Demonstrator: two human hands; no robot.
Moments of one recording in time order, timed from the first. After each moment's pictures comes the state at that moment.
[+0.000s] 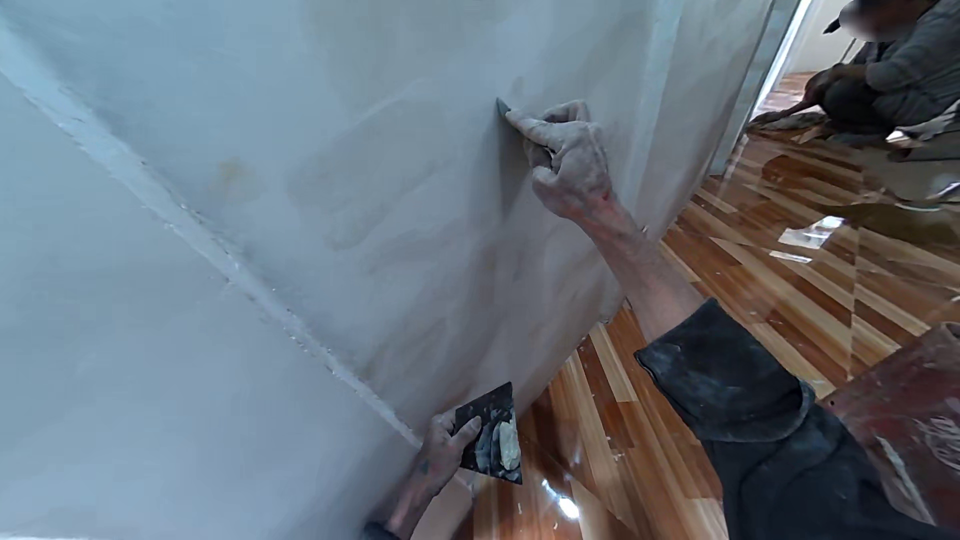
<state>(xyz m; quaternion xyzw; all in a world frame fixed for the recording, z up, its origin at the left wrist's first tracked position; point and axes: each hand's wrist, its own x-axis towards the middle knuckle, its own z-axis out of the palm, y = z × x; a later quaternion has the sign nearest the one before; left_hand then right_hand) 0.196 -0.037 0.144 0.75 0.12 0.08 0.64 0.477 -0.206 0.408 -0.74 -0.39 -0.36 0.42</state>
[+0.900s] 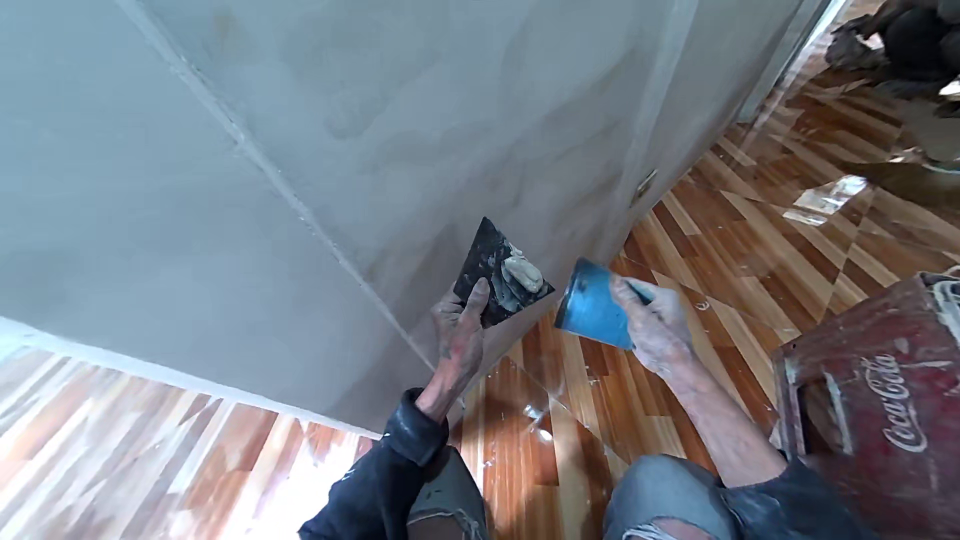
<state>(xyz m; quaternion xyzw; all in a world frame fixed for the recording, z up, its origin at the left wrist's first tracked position) 0.228 -0.119 0.222 0.59 0.10 0.33 0.73 0.323 -0.335 0.216 -0.69 -0.16 0.04 0.71</state>
